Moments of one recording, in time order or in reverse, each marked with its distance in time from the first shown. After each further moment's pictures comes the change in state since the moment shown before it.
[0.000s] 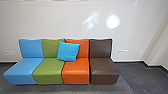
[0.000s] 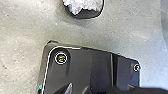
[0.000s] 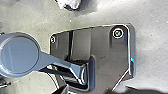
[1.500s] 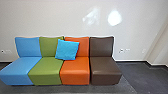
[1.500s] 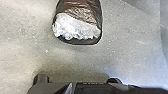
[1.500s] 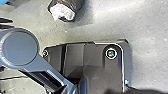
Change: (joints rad) left arm -0.204 0.109 -0.163 -0.094 0.183 -0.004; right arm 0.045 -0.098 0.095 0.019 -0.006 0.000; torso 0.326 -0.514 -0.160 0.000
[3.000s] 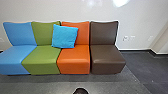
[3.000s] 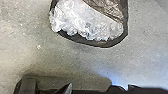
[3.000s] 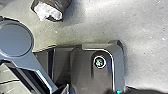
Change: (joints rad) left arm -0.108 0.074 -0.091 -0.136 0.098 -0.001; right arm 0.092 -0.143 0.137 0.034 -0.025 0.000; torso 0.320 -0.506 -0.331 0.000
